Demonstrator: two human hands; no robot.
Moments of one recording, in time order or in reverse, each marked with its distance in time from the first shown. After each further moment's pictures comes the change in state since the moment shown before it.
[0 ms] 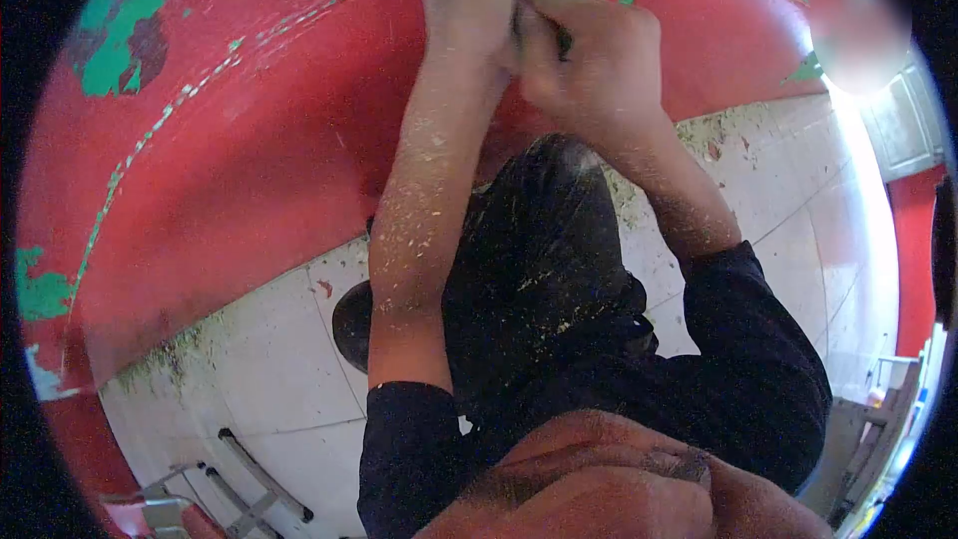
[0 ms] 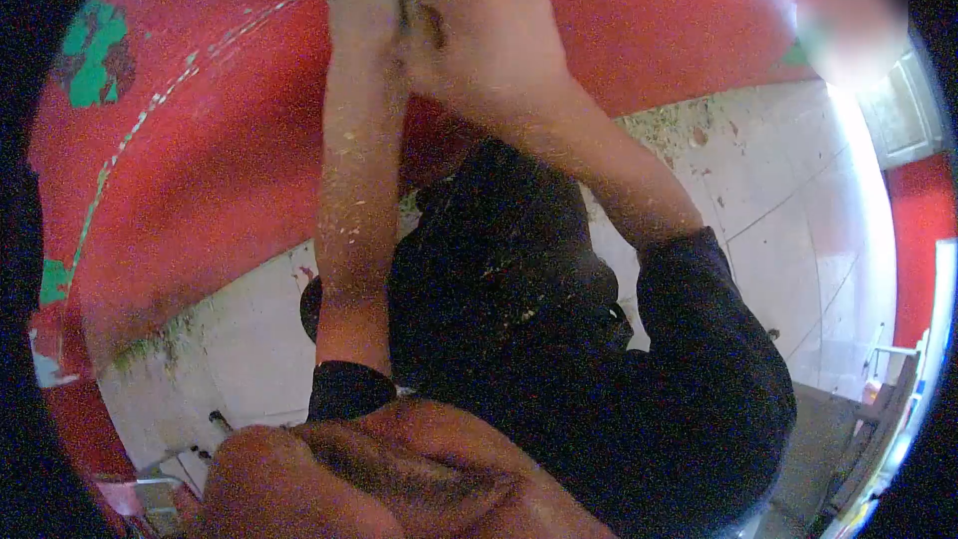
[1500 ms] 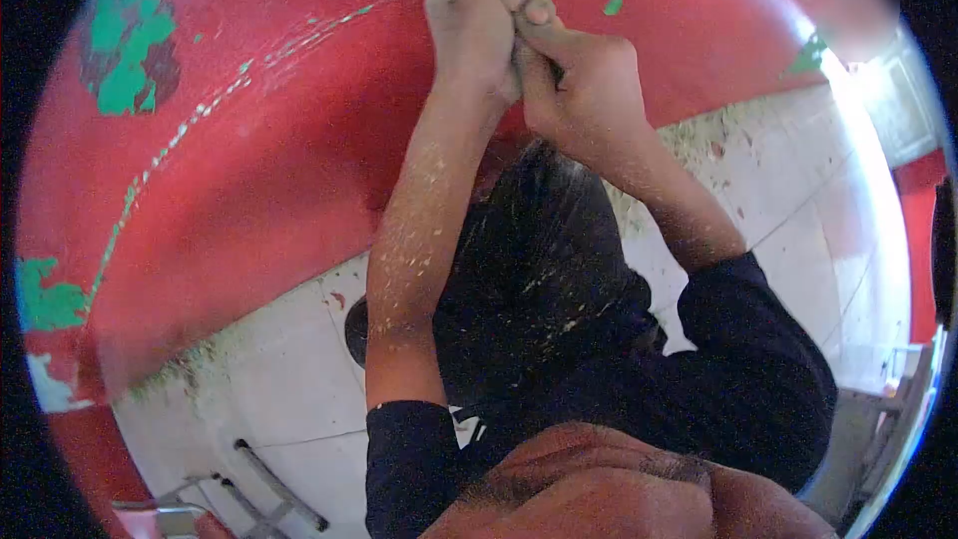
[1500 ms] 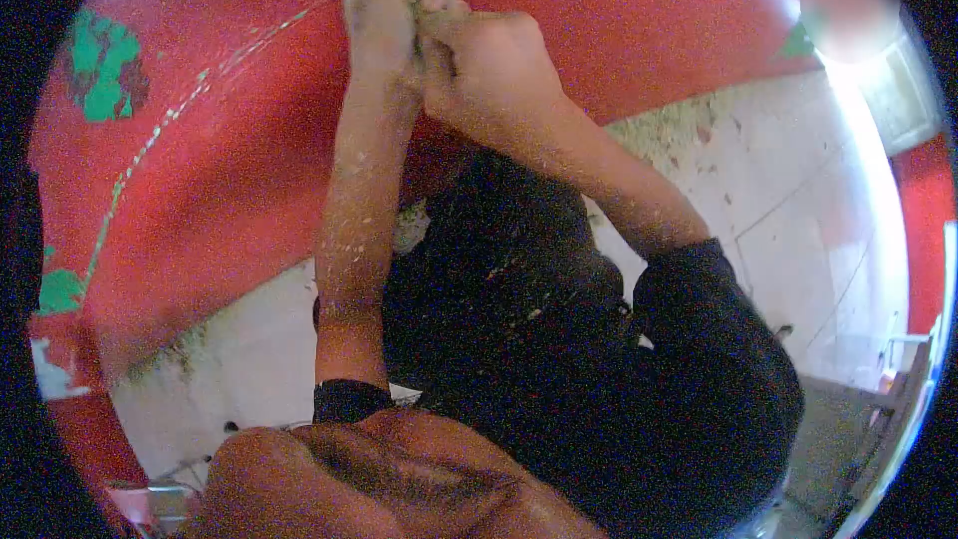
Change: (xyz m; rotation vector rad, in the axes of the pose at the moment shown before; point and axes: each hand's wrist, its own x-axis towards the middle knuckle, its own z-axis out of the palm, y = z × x) left_hand -0.007 0.006 0.005 0.138 0.083 -0.042; right_hand -0.002 -0.005 0.001 0.101 0.033 -0.005
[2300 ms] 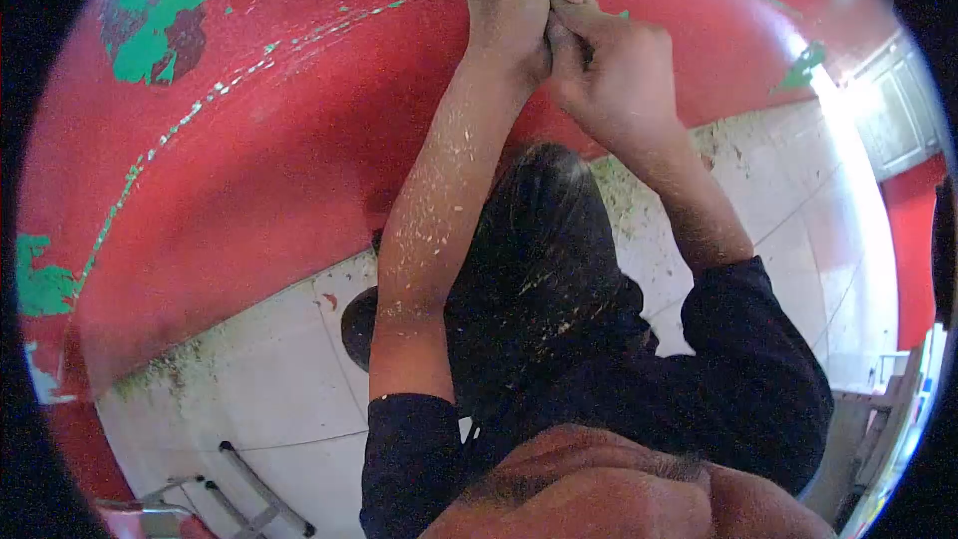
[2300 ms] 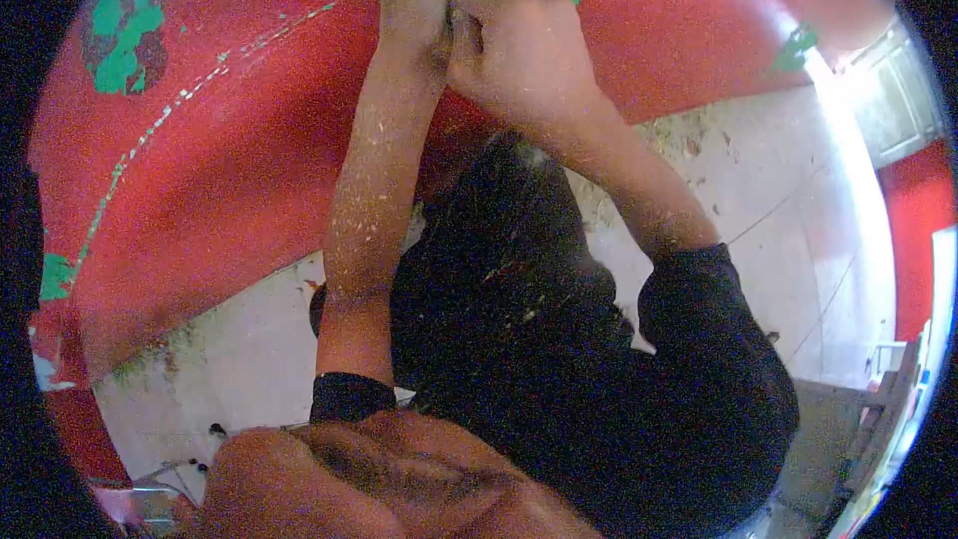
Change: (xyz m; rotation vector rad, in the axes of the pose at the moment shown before) left_hand 0.005 0.018 0.025 0.098 -0.075 0.076; right_hand 0.022 -0.010 -0.019 -0.245 -0.061 -0.073
